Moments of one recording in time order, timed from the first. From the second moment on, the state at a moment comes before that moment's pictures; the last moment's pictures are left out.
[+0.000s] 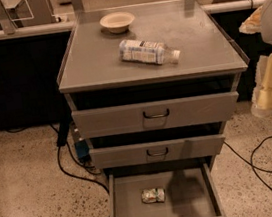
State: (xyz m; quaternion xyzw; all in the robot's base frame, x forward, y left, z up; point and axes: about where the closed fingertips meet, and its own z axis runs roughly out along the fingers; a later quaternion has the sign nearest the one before) arm 0.438 -0.216 0.977 -0.60 0.78 -0.04 0.16
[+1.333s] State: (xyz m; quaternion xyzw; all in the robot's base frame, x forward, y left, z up) arm 0.419 -0.196 0.865 -0.60 0.78 0.01 0.16
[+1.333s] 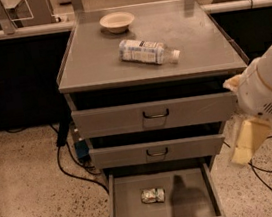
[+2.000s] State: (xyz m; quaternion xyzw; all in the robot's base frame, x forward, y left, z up) arm 0.410 -0.189 0.714 -0.58 0.80 0.05 0.15
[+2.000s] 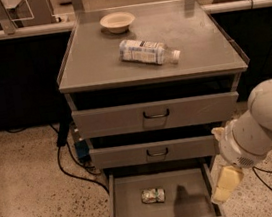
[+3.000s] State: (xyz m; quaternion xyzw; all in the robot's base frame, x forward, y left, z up) arm 0.415 -0.187 0.662 -0.57 0.80 0.06 0.15
